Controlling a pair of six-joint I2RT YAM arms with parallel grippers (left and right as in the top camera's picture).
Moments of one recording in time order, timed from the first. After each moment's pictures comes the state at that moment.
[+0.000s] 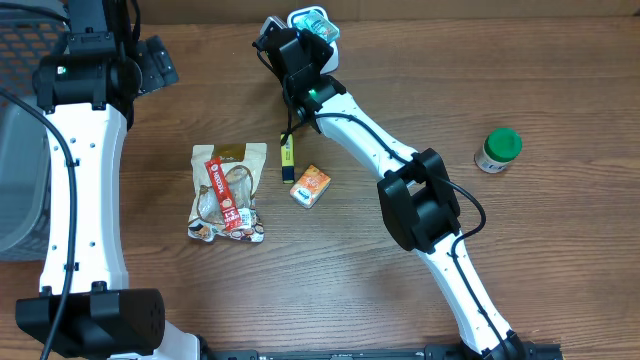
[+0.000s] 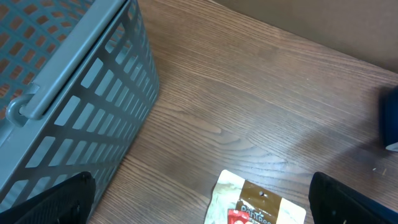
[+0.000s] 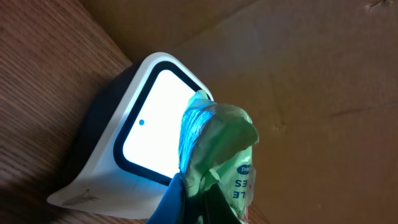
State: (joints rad) left arm 0.06 1.72 1.89 -1.08 -0.28 -0.32; right arm 0.60 2.60 2.28 -0.25 0.66 -0.65
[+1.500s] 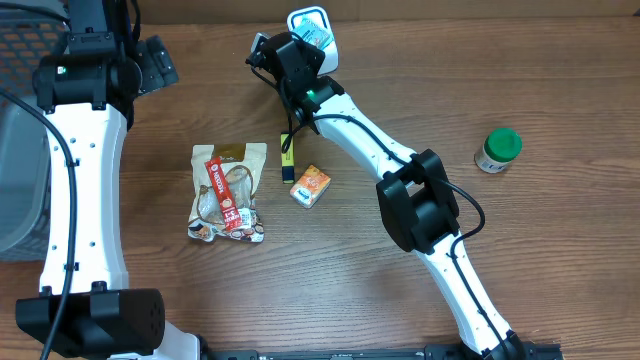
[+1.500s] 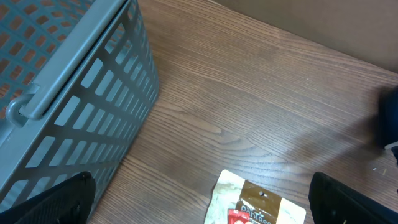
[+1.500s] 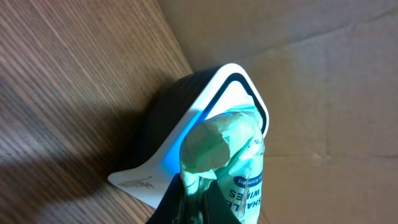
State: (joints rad) left arm 0.06 1.72 1.89 -1.08 -0.28 -0.32; right arm 0.61 2.60 2.29 -0.35 0.50 -0.74
